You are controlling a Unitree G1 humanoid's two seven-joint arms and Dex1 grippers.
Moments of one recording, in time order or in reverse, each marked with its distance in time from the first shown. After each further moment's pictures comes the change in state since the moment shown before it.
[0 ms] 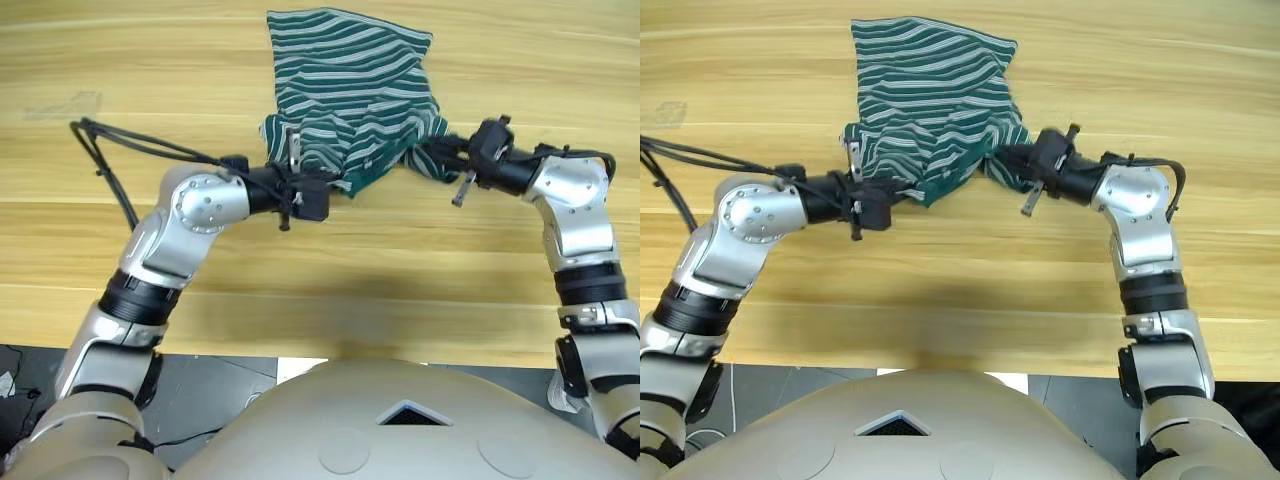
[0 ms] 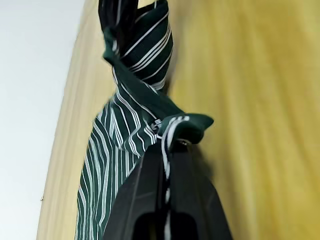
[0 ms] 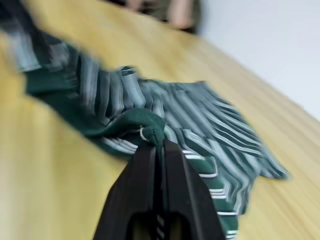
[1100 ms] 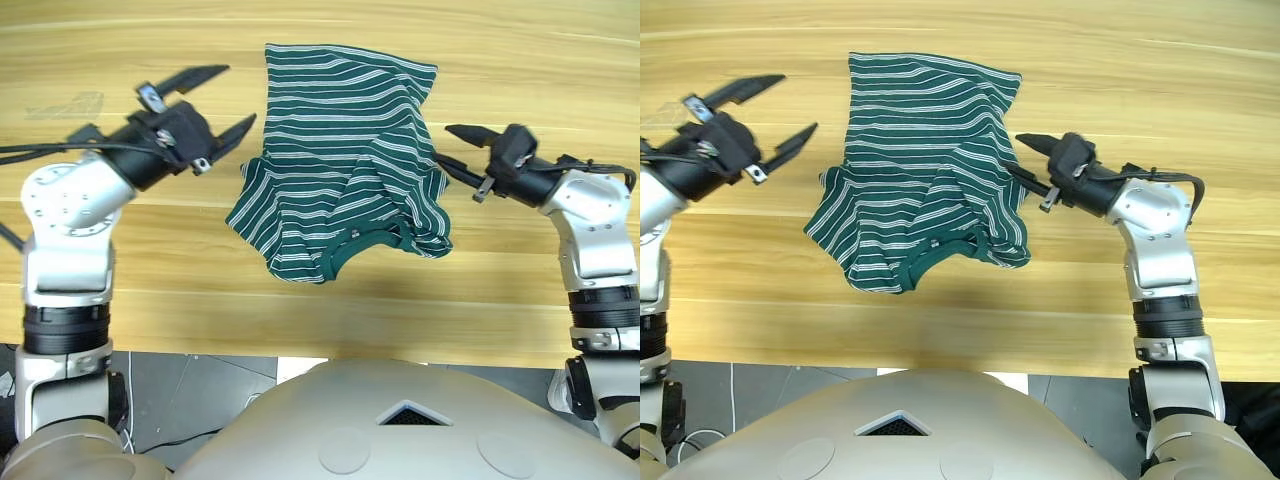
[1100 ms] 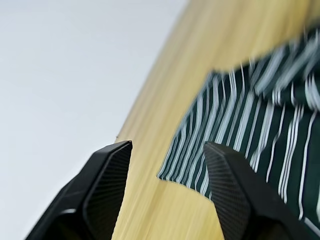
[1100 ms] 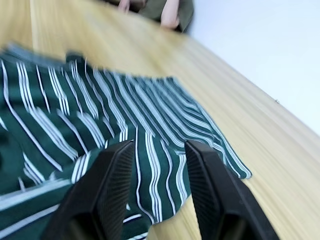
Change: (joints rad) left arm 0.064 0.026 0.324 0.089 -0.155 -0.046 0.200; right arm 0.033 0.014 -0.053 -0.051 -0.061 0.025 -0.164
